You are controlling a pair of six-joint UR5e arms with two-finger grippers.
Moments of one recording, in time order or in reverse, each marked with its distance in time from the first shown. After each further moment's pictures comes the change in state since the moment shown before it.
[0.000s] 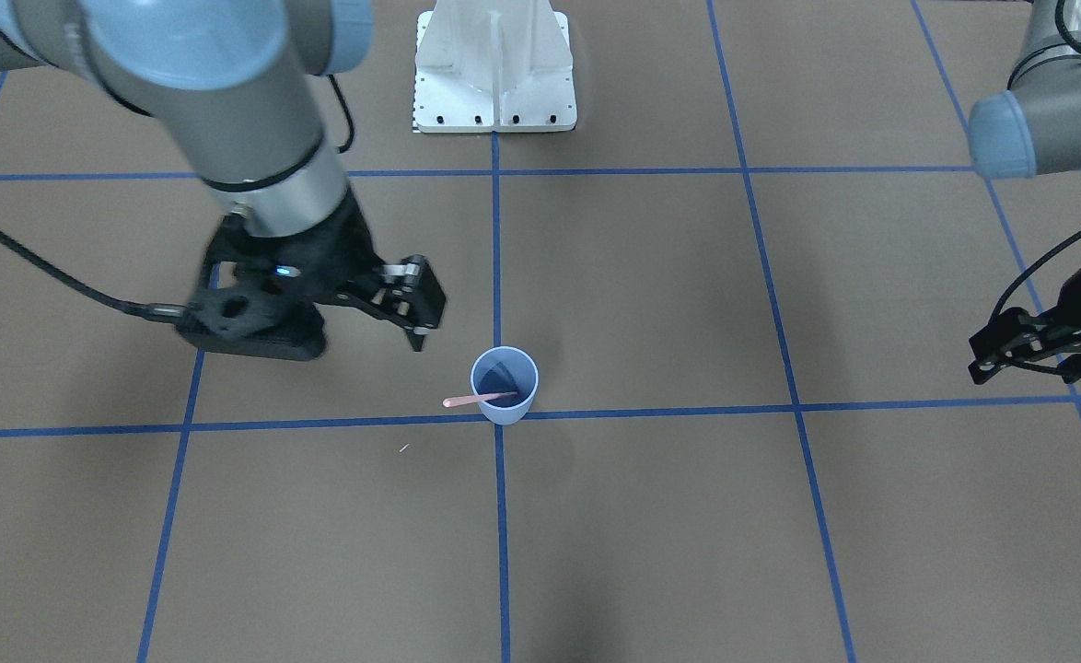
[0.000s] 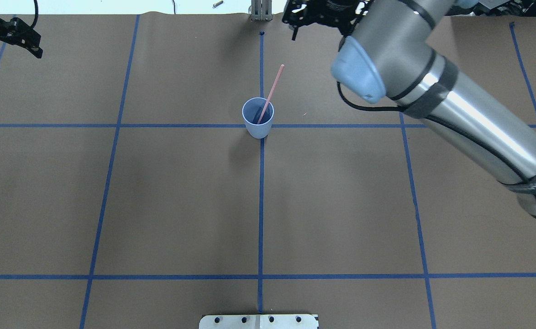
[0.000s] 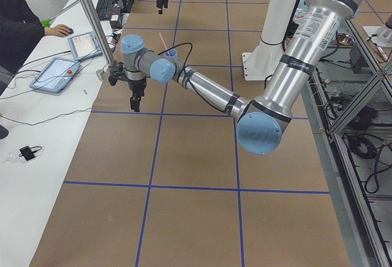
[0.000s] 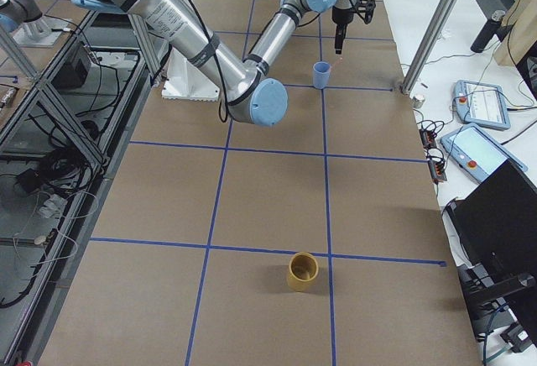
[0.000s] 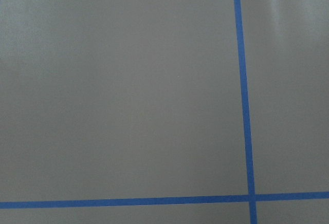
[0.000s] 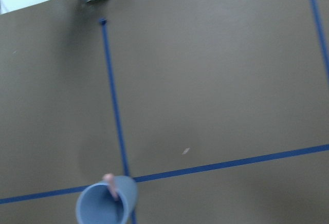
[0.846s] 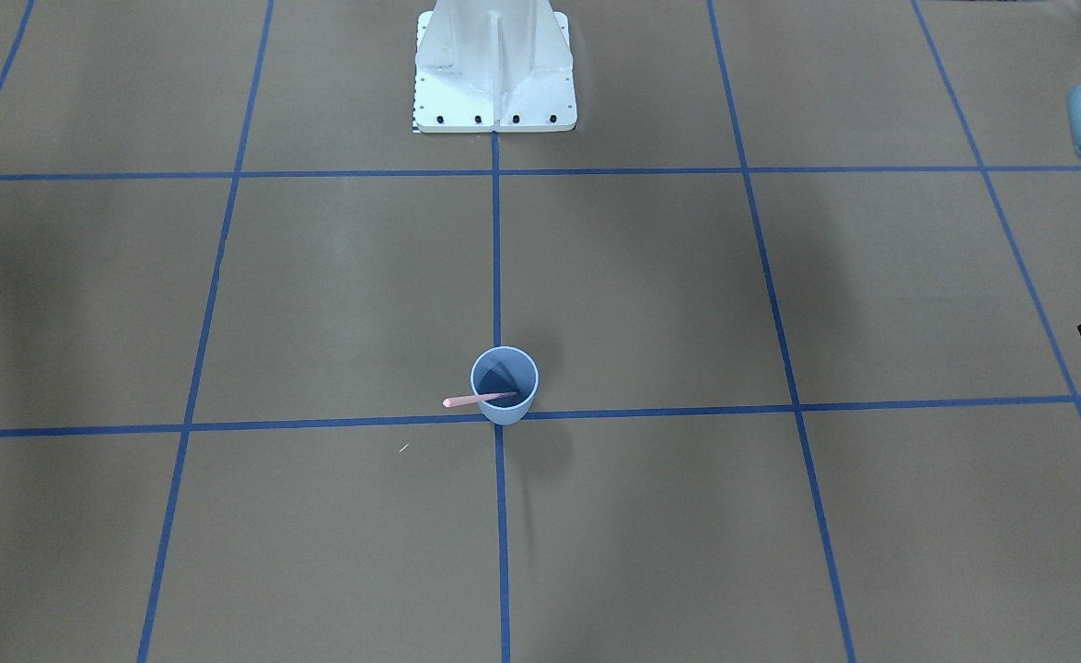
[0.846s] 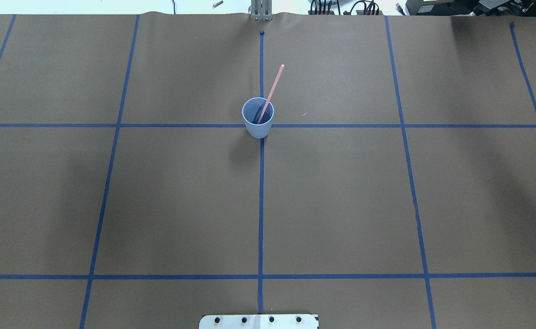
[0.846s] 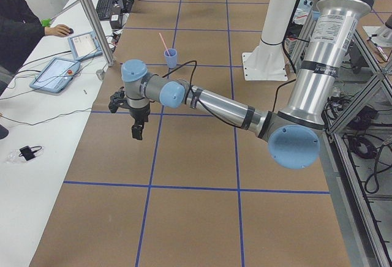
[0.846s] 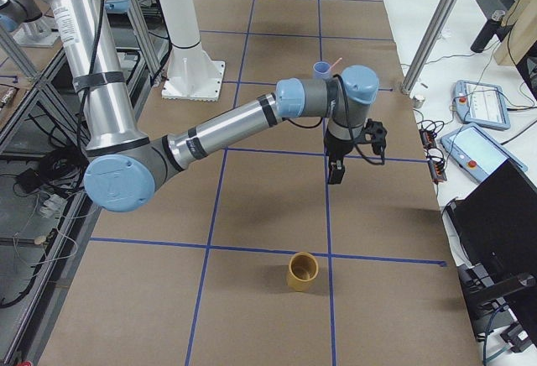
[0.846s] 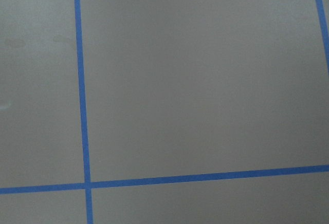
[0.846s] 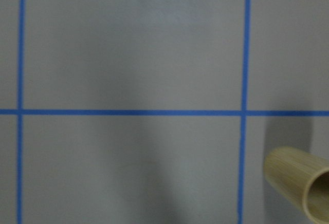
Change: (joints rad) left arm -0.108 0.178 -0.013 -0.008 -0.022 0.185; right arm 0.523 -0.645 0.081 -0.137 0.161 -1.019
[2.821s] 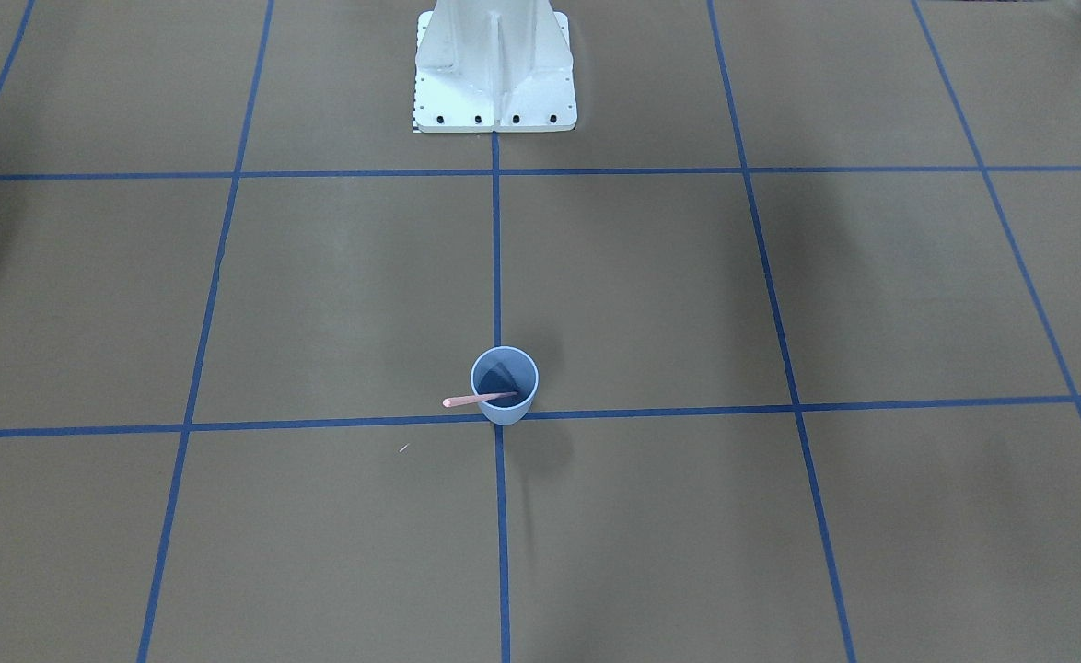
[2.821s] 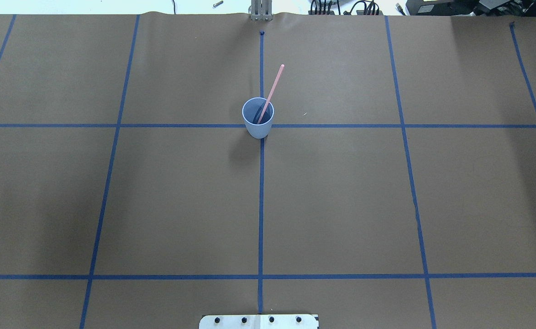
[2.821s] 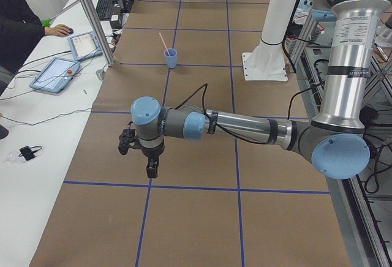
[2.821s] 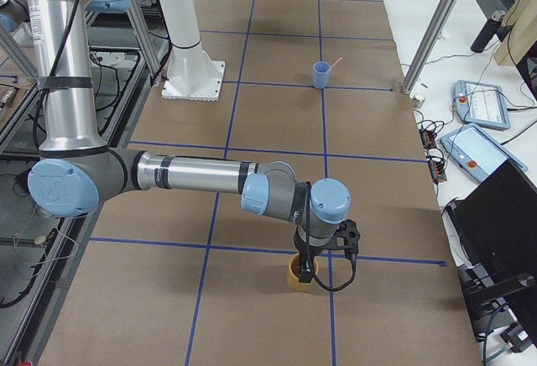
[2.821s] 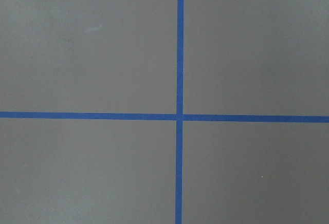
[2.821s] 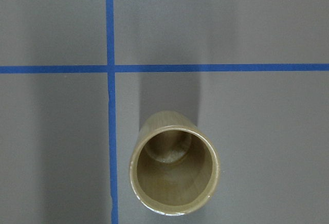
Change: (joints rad) left arm -0.161 0.155 0.013 0.012 -0.051 0.161; right arm 0.130 -0.132 -0.267 0.245 -0.045 -0.185
